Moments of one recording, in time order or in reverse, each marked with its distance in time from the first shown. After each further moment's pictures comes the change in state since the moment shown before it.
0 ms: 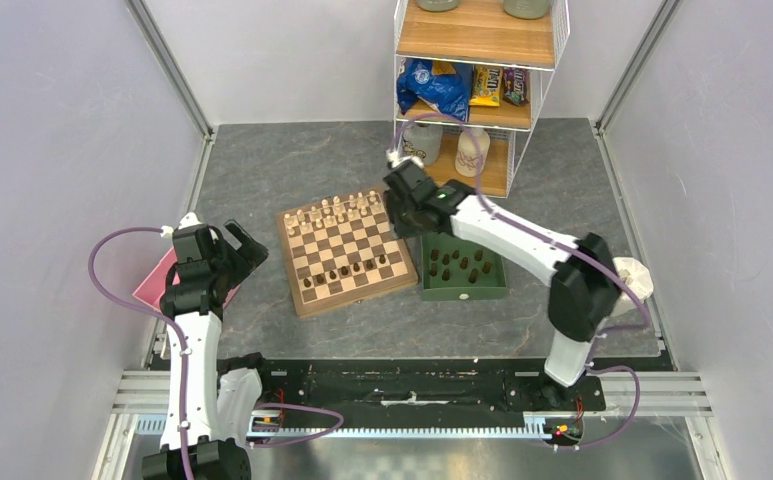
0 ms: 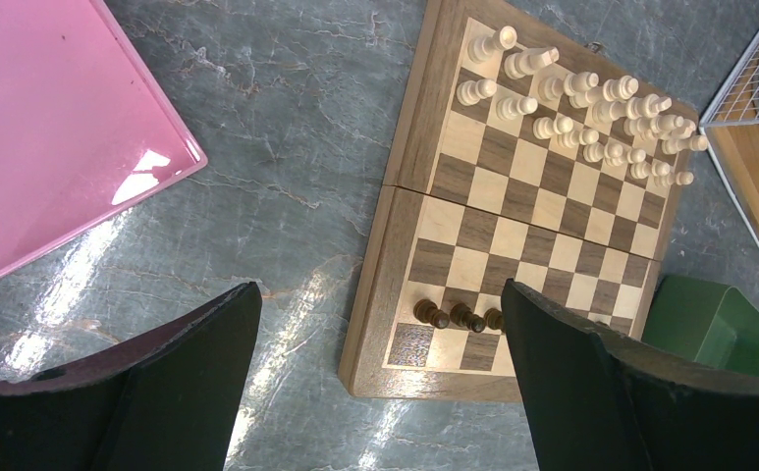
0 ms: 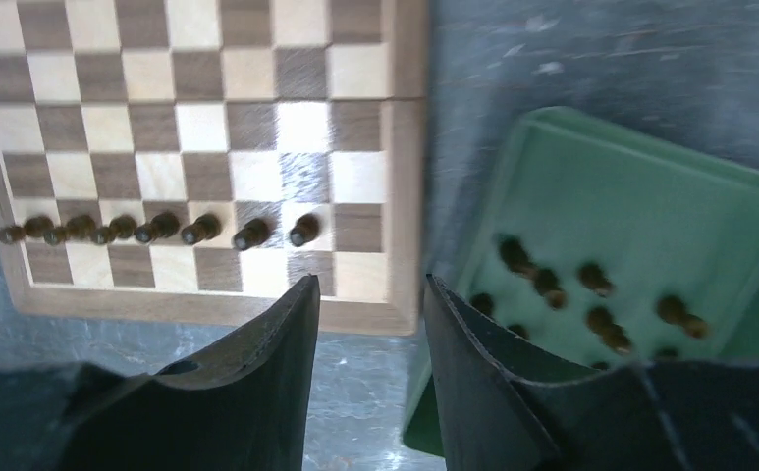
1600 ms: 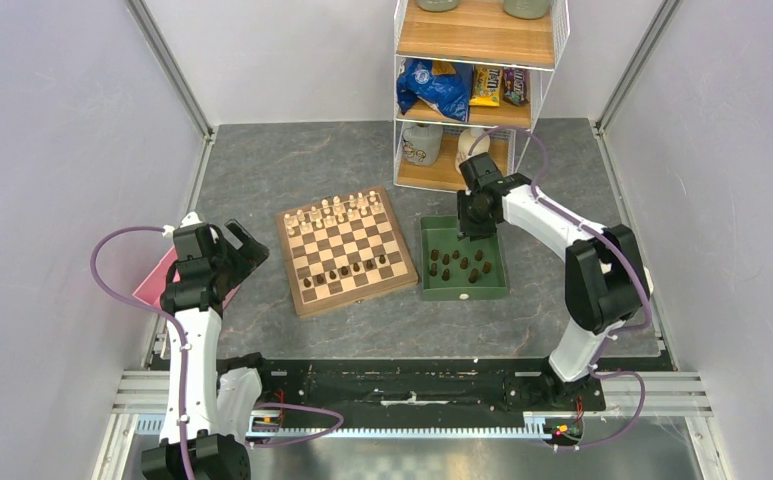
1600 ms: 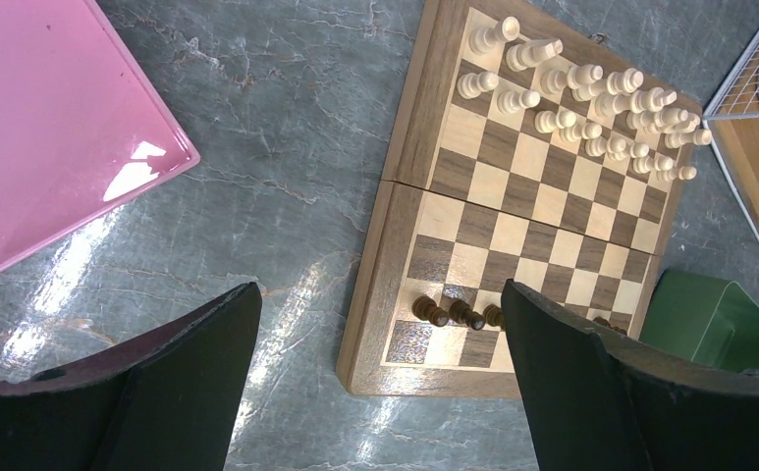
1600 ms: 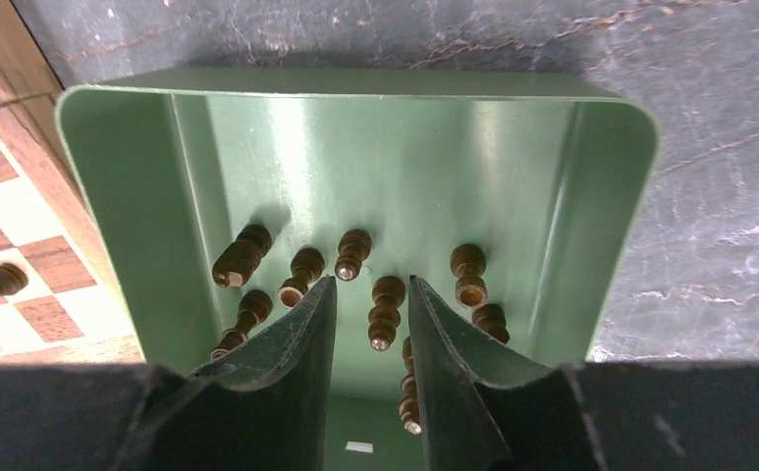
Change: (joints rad) left arm 0.005 0.024 0.000 0.003 0.018 0.000; right arm -0.410 -0.113 -0.275 0.012 -0.143 -0.043
